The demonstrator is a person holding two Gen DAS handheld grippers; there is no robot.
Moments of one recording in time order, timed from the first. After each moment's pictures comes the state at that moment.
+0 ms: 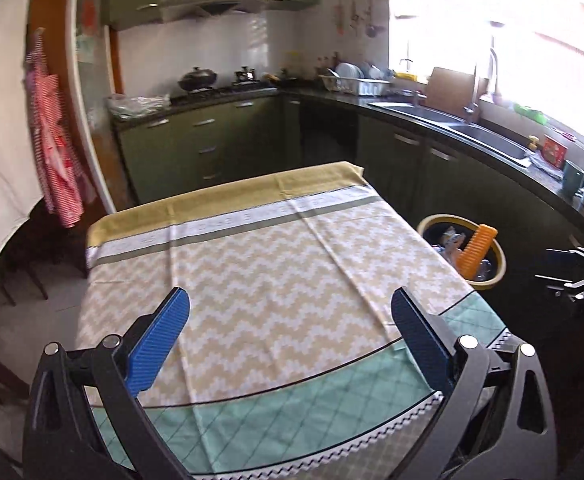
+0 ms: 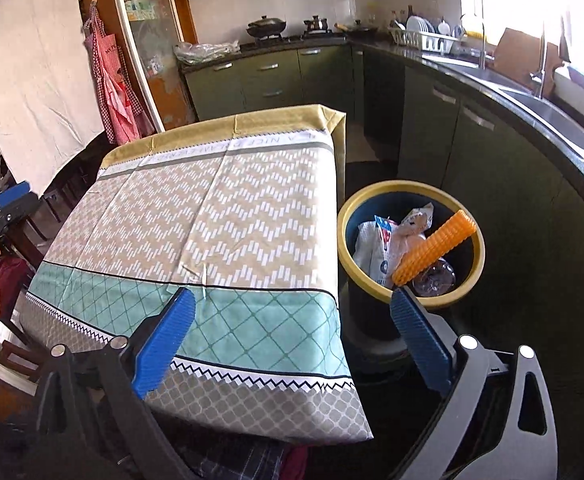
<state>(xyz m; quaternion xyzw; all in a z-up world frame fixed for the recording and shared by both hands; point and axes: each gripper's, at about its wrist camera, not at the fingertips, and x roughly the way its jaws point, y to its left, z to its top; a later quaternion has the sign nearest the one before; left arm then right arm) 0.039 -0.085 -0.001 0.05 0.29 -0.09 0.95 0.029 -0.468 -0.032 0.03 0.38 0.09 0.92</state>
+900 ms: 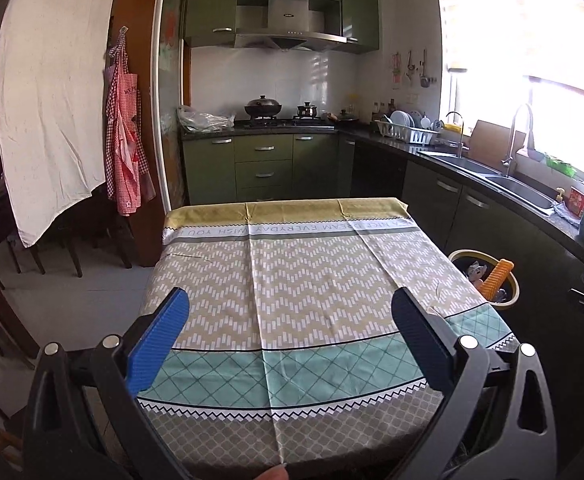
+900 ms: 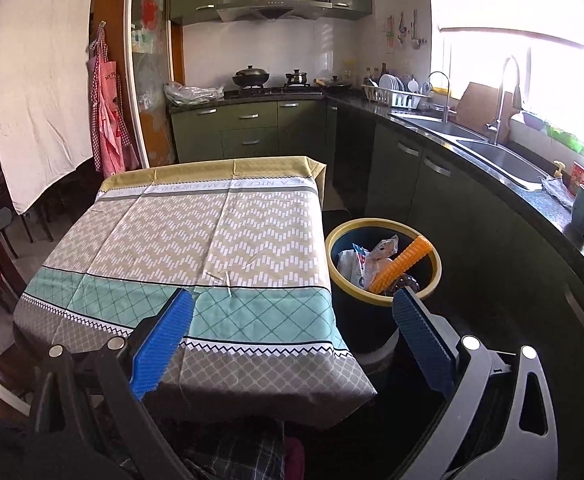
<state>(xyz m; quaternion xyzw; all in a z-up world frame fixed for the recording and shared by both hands) -0.064 -0.019 0.013 0.00 0.23 -0.01 0.97 -0.080 -0.432 0.008 0.00 0.29 0.03 0.96</state>
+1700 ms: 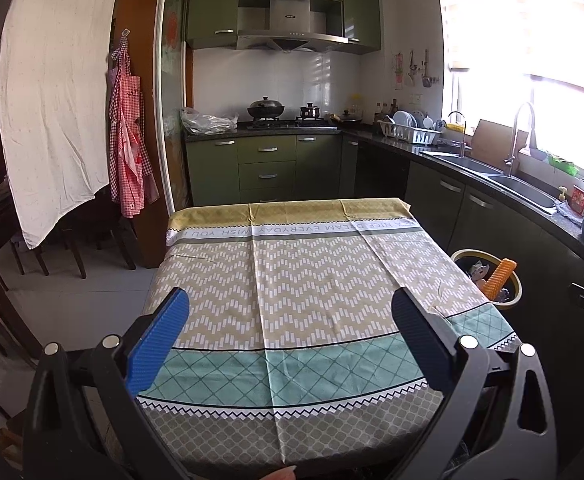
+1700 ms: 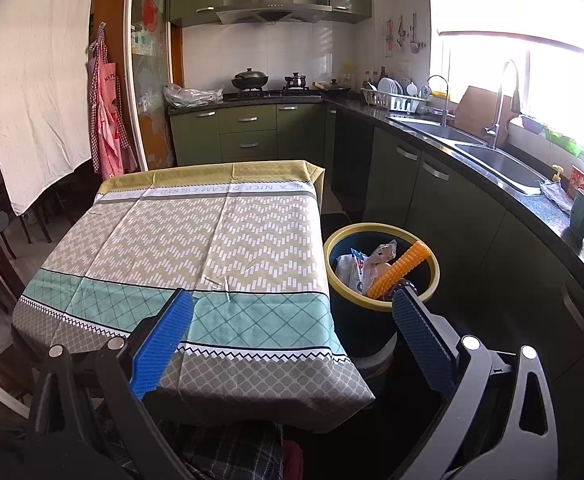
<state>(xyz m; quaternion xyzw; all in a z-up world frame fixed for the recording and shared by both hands) -0.066 -0.021 0.011 0.00 0.23 -0.01 0.97 -0.077 -0.432 0.013 -0.01 0.29 0.03 0.96</state>
